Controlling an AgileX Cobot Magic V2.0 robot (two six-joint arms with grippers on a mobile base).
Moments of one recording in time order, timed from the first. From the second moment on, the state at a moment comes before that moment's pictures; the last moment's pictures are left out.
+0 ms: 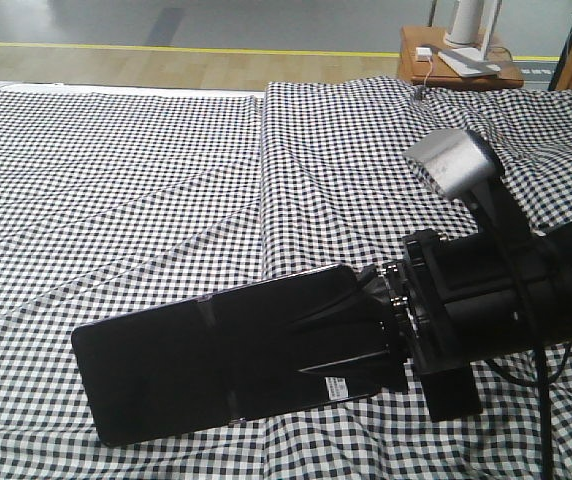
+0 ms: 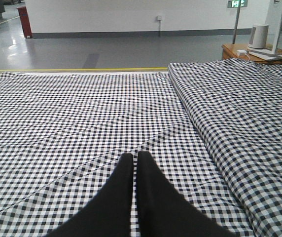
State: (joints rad) left arm 0.00 -0.02 0.03 -0.14 0.23 0.14; right arm 0.35 1.23 -0.91 1.33 1.20 -1.07
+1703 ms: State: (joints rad) left arm 0.00 -0.02 0.03 -0.14 0.23 0.14; right arm 0.35 1.23 -0.91 1.33 1.20 -1.07
